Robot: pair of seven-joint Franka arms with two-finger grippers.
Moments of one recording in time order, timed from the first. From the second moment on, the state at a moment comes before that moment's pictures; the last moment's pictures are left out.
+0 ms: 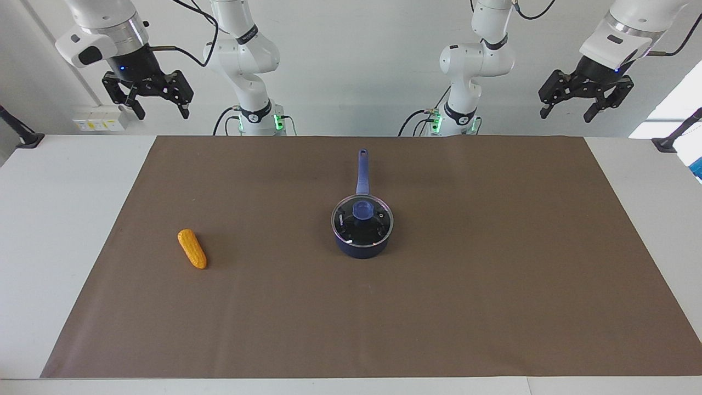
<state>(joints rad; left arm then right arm) -0.06 -0.04 0.01 -1.43 -0.02 1.36 0.11 0.01 -0.10 -0.07 -1.55 -0.01 1.44 -0.07</state>
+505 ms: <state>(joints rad) -0.06 -0.04 0.00 -1.44 -0.02 1.36 0.11 0.01 -0.10 -0.07 -1.55 -0.01 1.44 -0.07</state>
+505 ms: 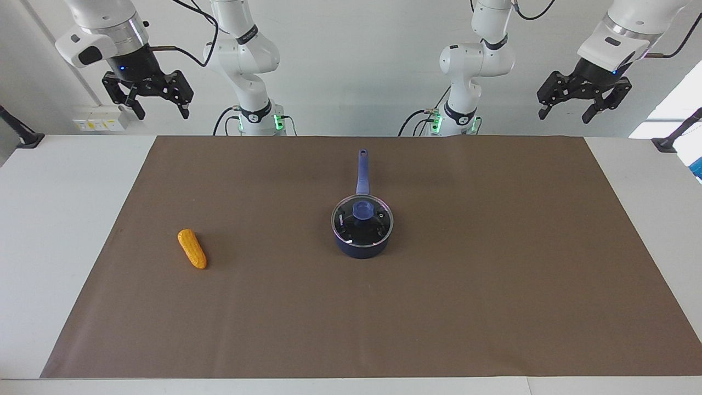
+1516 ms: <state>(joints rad) -0.36 -0.03 -0.01 -1.62 -0.02 1.65 -0.05 0.01 -0.10 -0.07 -1.55 -0.01 1.44 -0.07</state>
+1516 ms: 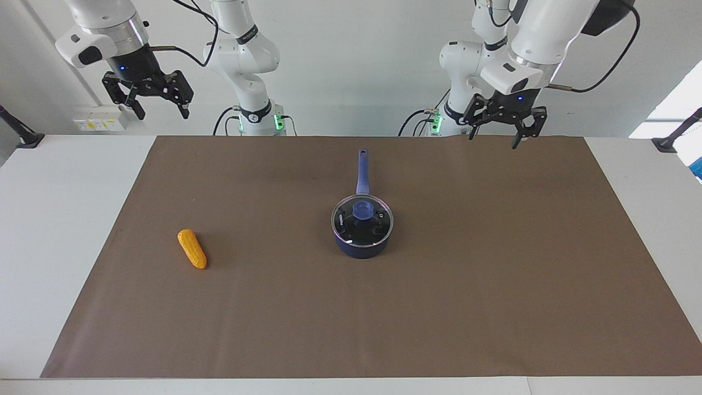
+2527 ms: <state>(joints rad) -0.64 0.24 -0.01 -1.65 0.03 2.00 -0.57 0.01 -0.10 -0.07 -1.55 -0.01 1.44 -0.08</state>
